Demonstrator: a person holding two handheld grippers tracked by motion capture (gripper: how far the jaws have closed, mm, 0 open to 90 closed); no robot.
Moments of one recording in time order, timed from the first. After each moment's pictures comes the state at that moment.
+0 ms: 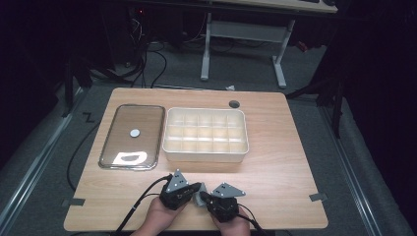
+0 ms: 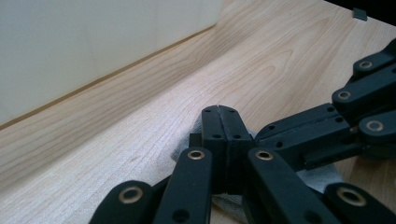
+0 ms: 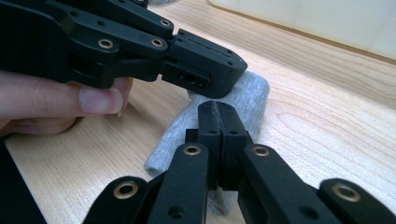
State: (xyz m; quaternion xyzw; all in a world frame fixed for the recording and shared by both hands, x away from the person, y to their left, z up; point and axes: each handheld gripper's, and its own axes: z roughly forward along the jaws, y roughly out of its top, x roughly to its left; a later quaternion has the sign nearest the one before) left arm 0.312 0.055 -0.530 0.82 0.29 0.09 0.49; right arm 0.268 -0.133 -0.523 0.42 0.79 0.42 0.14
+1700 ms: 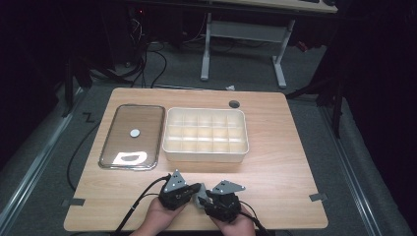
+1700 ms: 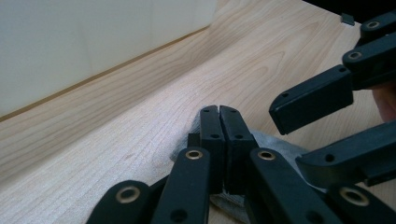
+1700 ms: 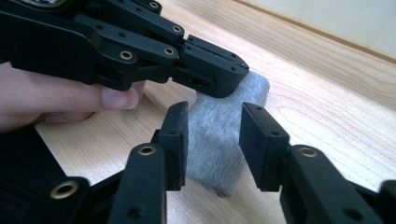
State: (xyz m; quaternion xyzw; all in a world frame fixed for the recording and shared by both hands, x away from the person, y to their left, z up) left arm 0.314 0.059 -0.532 0.81 0.29 0.07 0.50; right arm 0.267 -0.133 -0.500 0.42 0.82 0.38 0.12
